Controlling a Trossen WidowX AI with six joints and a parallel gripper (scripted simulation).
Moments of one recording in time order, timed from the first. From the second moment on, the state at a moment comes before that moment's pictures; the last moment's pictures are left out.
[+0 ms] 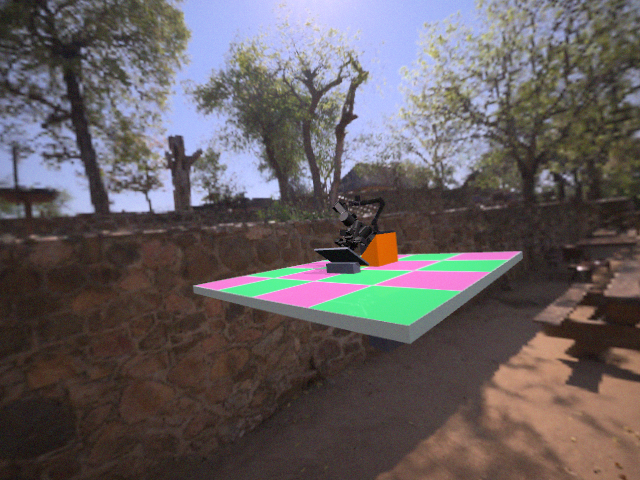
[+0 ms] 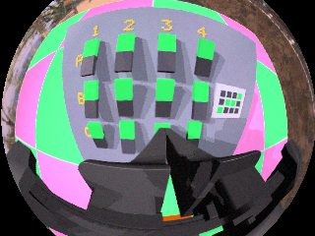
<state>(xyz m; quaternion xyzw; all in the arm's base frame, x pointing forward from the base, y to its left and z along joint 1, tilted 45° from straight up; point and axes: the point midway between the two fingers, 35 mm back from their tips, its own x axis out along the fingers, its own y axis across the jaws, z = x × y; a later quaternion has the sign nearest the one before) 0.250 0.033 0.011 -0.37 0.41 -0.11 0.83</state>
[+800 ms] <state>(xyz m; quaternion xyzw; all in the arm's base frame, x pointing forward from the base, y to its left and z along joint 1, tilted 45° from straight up) 0.252 0.031 0.009 -0.37 0.41 -0.11 0.83</state>
